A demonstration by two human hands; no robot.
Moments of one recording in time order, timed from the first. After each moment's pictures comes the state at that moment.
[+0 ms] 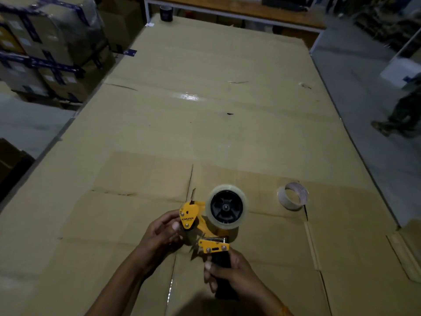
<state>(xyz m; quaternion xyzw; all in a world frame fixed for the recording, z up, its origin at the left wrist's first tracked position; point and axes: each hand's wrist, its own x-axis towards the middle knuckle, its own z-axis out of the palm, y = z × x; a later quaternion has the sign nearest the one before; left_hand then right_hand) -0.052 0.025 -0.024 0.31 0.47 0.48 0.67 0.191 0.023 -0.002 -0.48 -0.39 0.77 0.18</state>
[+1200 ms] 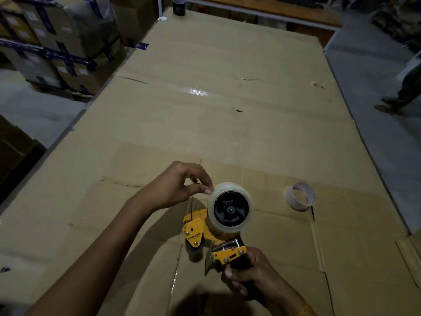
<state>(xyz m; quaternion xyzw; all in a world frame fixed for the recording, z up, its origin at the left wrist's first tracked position) -0.073 0.122 0.071 0.75 0.48 0.30 0.34 0.224 0.030 0.023 -0.42 -0.45 0.78 0.13</state>
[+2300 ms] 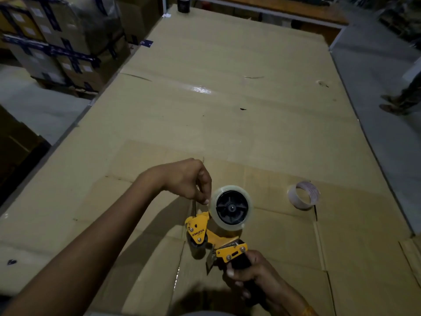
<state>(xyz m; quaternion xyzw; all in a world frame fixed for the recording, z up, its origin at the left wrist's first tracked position) -0.074 0.154 0.084 0.78 0.45 0.05 0.42 0.221 0.026 0.020 -0.49 -0.39 0.78 0.09</state>
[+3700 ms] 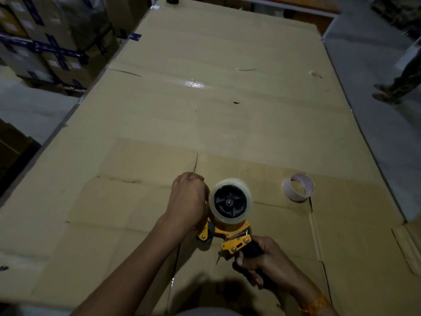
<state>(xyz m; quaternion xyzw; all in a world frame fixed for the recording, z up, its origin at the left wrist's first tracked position) -0.002 0.097 0.065 0.65 0.72 0.04 0.22 0.249 0.042 0.022 -0.51 -0.48 0.71 0.10</state>
